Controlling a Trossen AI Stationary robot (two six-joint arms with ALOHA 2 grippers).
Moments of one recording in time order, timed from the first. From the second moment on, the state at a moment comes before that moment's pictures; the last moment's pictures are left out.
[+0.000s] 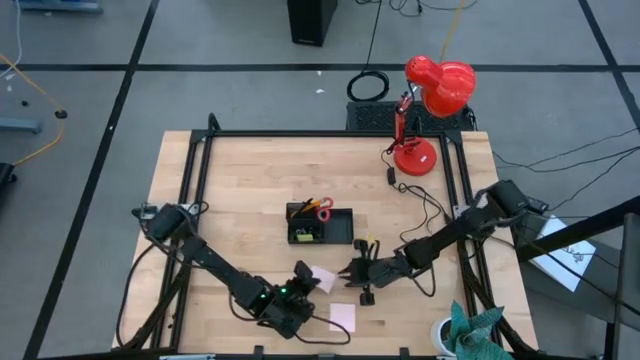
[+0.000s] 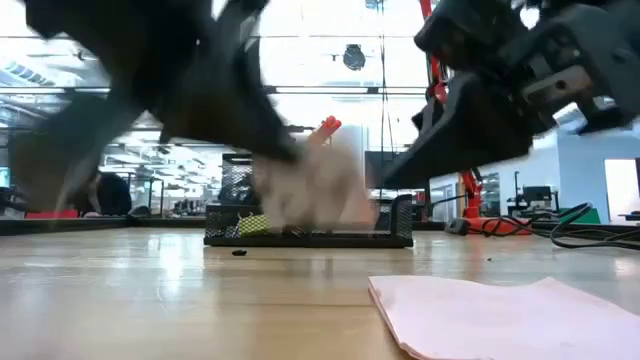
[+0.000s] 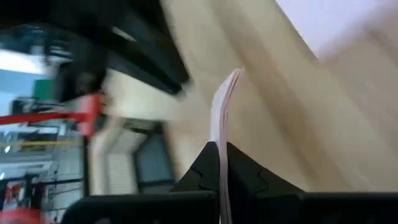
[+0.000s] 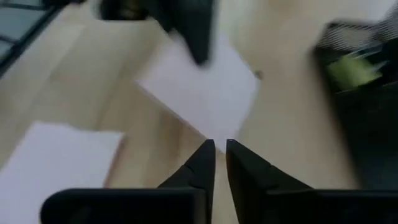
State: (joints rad) left arm -0.64 2.03 1.23 -0.17 -0.81 0.32; right arm 0.48 1.77 0.74 0.39 0.32 0.22
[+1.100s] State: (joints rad) left arm -0.57 1.99 1.23 0.08 -0.89 0.31; right arm 0.64 1.68 0.74 0.42 0.76 -0.07
